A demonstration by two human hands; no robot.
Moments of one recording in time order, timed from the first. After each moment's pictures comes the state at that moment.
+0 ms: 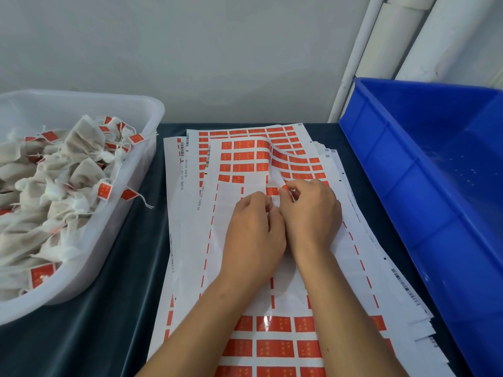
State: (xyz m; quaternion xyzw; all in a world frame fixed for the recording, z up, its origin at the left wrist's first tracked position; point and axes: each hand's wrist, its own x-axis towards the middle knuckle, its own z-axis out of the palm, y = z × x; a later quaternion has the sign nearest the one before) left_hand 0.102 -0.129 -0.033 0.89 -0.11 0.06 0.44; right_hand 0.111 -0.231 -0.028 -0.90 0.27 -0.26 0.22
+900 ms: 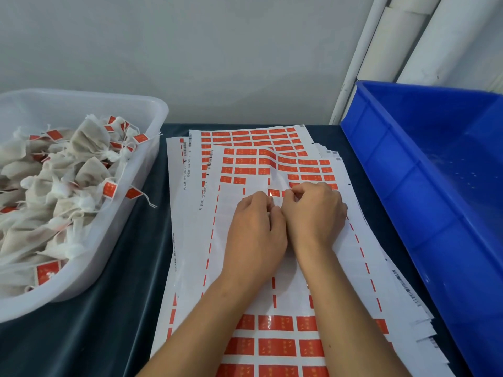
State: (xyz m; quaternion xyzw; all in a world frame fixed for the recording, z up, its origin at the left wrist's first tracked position) left_hand 0.103 -0.128 -0.031 0.88 -0.11 0.05 0.45; right_hand 0.115 -0.230 -0.026 -0.89 0.32 -0.25 0.21
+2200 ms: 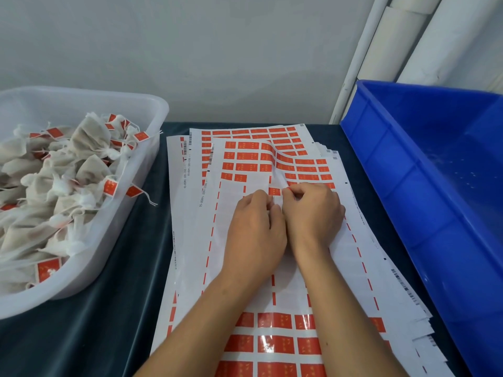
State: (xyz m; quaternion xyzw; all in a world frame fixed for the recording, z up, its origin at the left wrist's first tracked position) left_hand 0.104 -0.128 -0.031 0.89 -0.10 0.04 0.45; right_hand 0.113 -0.228 -0.027 -0.88 0.31 -0.25 0.26
